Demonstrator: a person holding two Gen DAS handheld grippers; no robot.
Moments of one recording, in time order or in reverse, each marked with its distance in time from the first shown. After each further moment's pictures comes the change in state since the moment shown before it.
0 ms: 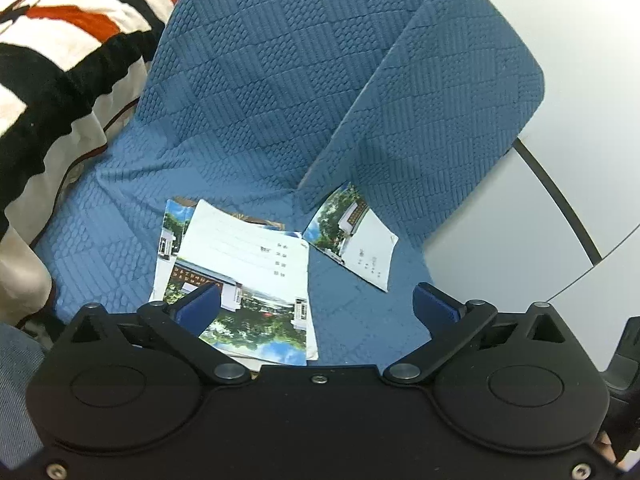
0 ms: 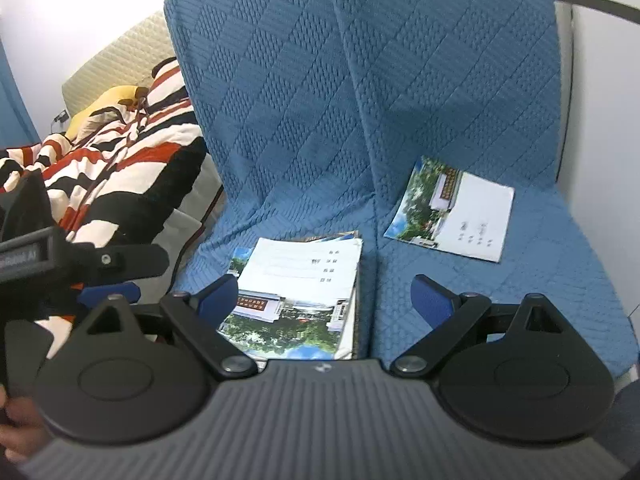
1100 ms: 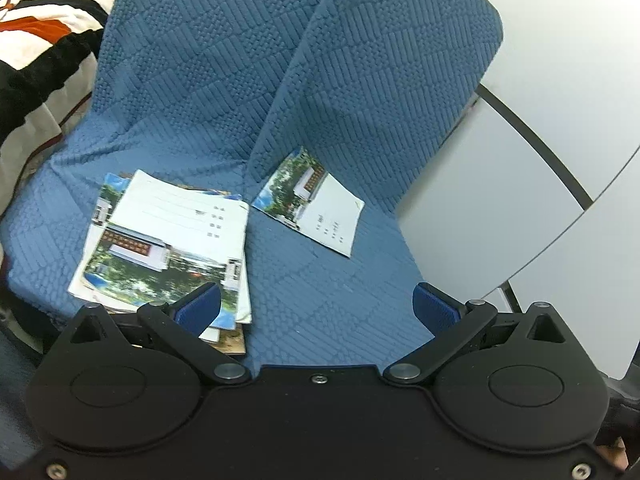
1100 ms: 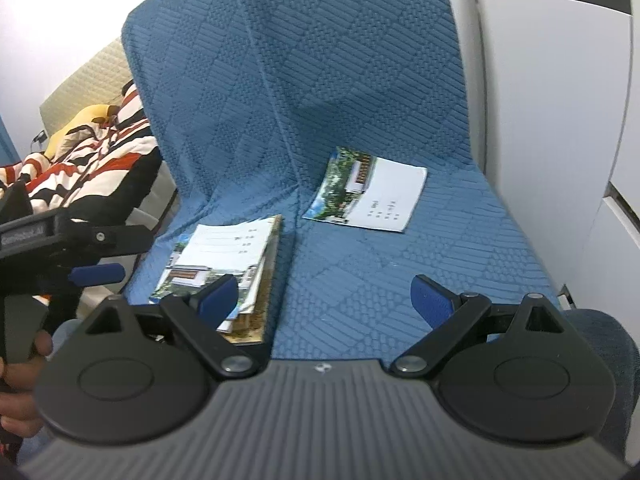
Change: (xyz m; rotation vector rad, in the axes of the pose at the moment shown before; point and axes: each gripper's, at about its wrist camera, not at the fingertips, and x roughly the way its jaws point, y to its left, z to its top) left arm 0.027 -0.088 -0.060 0.090 0.026 0.007; right arm -0.071 -0.096 -0.049 0.056 -0.032 -0.064
